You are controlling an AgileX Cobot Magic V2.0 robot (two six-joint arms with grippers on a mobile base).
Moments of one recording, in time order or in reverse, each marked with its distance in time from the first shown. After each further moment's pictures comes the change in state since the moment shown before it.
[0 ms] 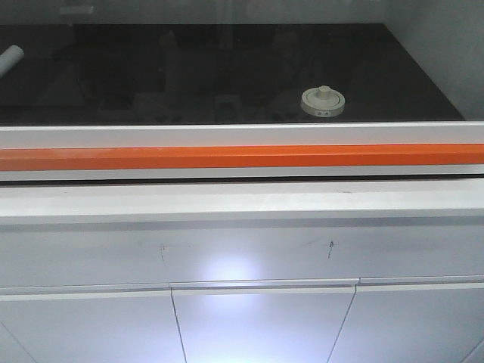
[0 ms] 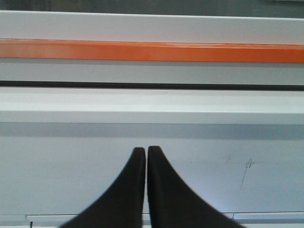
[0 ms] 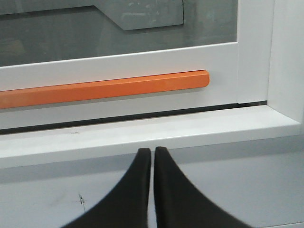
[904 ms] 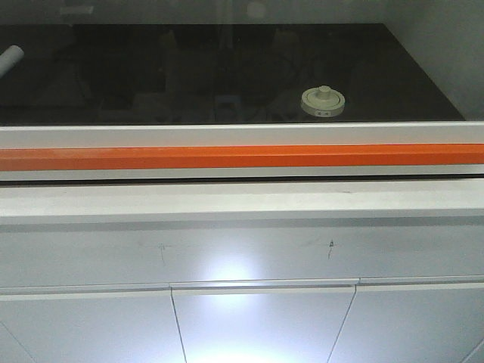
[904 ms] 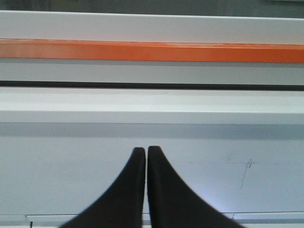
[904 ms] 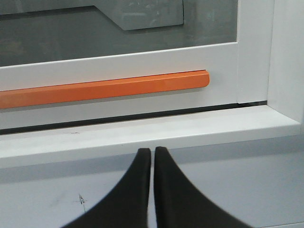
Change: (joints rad) left arm 0.000 0.000 0.000 0.000 0.000 0.000; right arm 0.000 0.000 0.000 0.000 0.000 0.000
